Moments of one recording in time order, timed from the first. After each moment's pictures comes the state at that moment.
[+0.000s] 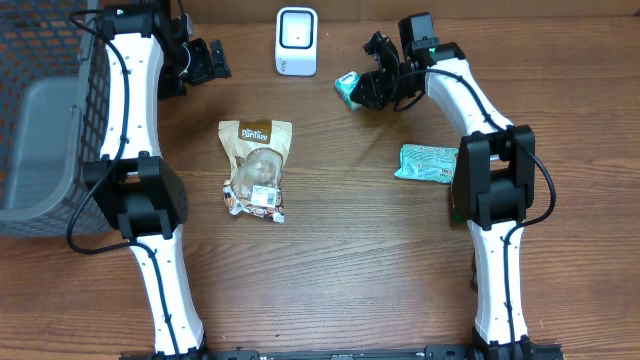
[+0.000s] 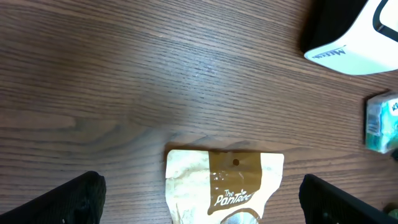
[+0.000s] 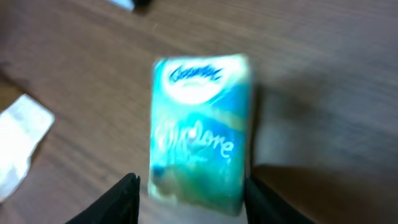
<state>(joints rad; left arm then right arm) 0.07 2.44 2.51 -1.36 0.23 -0.24 0.19 2.52 2.15 -0.80 -0.52 -0.15</state>
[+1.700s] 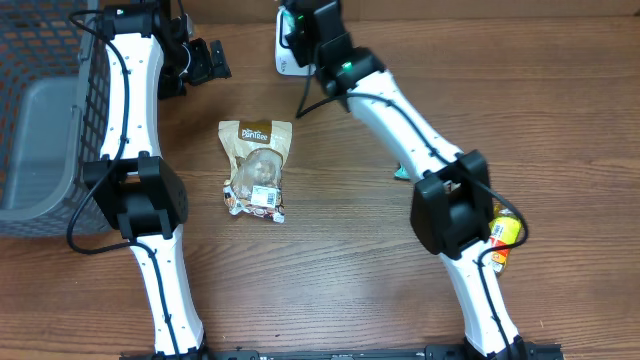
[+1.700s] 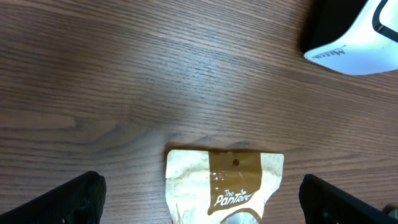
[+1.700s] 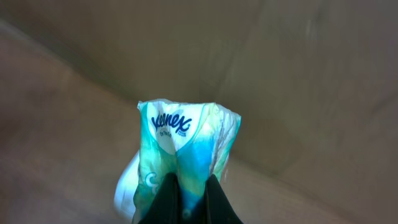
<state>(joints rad) 0.07 2.44 2.51 -1.36 0.23 -0.24 0.53 2.42 2.24 -0.30 0.24 -0.17</state>
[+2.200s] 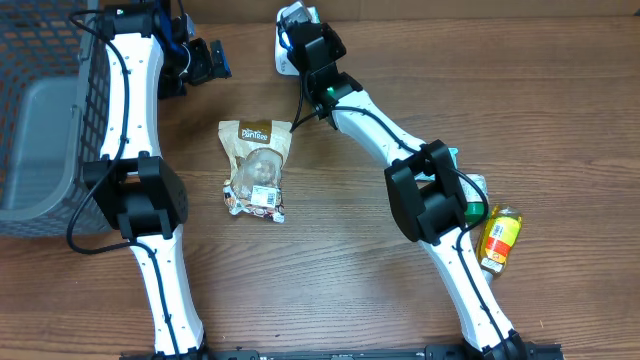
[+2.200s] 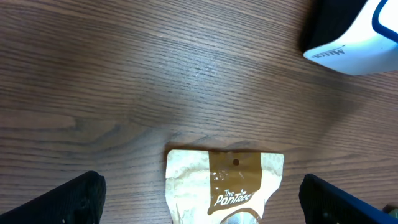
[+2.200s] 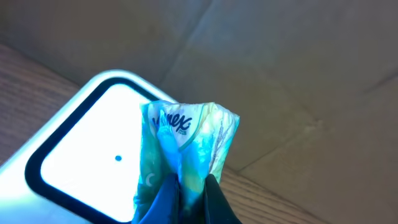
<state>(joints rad) 0.07 2.44 2.51 -1.36 0.23 -0.24 0.53 2.63 2.23 -0.01 0.49 -0.35</state>
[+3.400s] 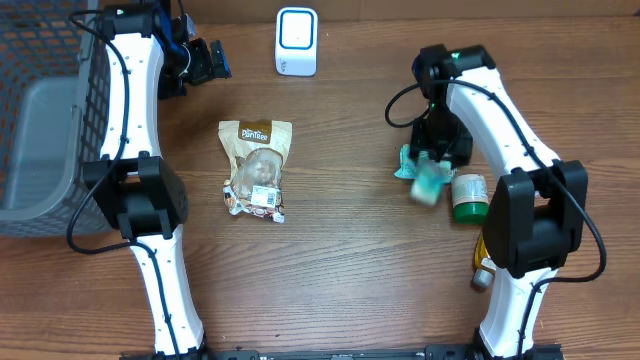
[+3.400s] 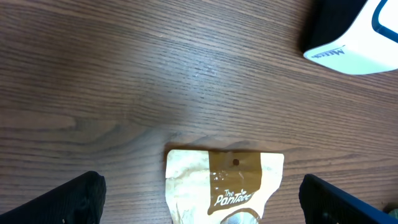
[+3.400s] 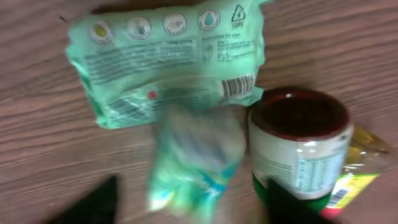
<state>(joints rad) 0.07 2.44 2.51 -1.36 0.23 -0.24 0.22 2.11 1.79 -1.44 0.08 0.44</state>
